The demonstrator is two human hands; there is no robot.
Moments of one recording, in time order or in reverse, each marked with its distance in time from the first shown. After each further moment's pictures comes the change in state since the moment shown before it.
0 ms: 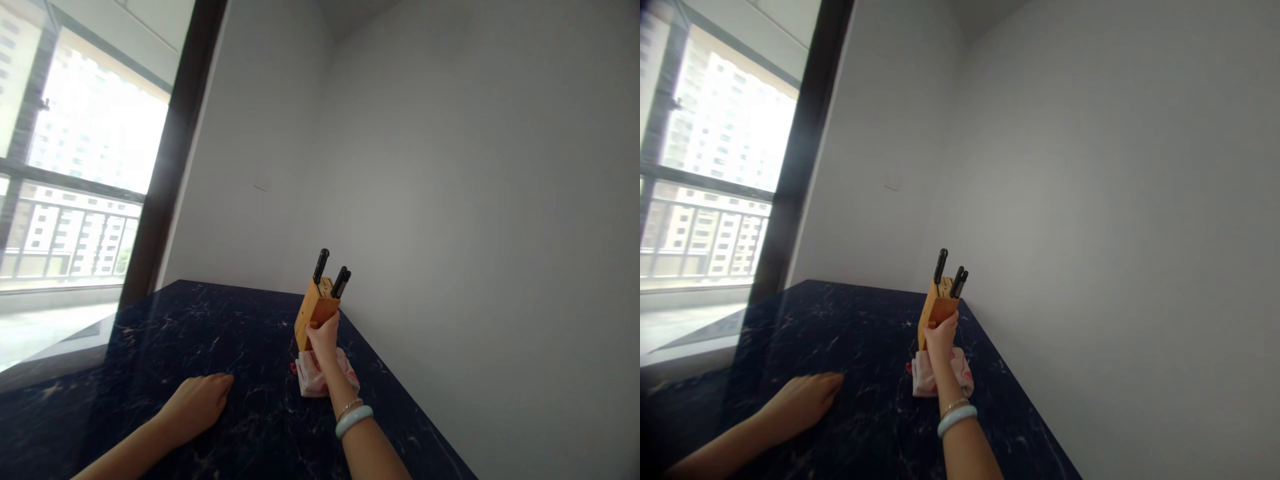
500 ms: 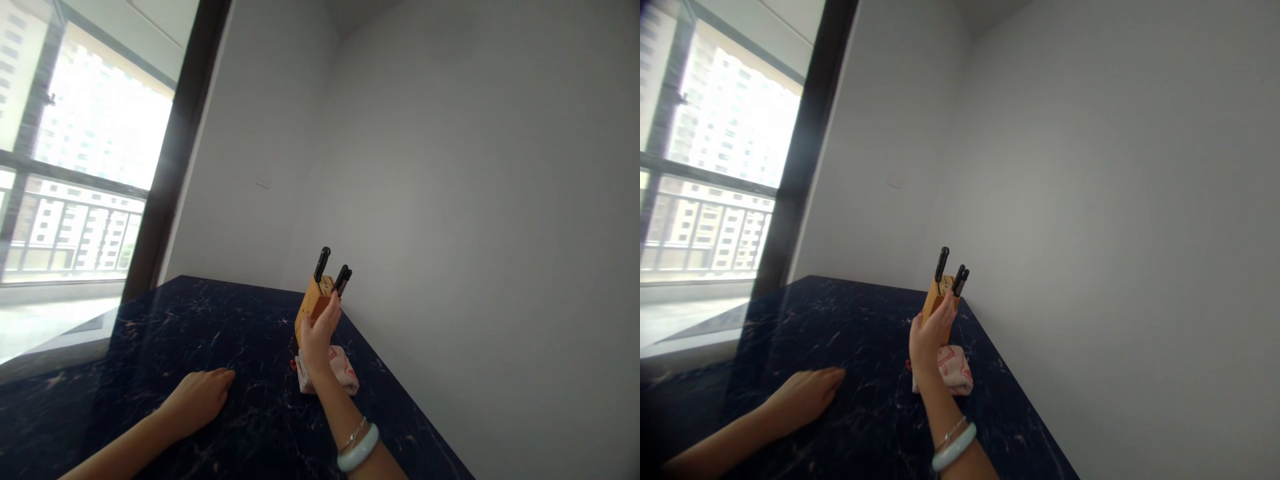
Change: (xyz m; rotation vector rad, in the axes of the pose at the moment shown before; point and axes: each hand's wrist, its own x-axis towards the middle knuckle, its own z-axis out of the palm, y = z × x) left_hand -0.002 0.004 0.000 0.037 -0.007 0.002; right_hand -0.037 -0.067 -0.035 -0.087 0.023 -0.243
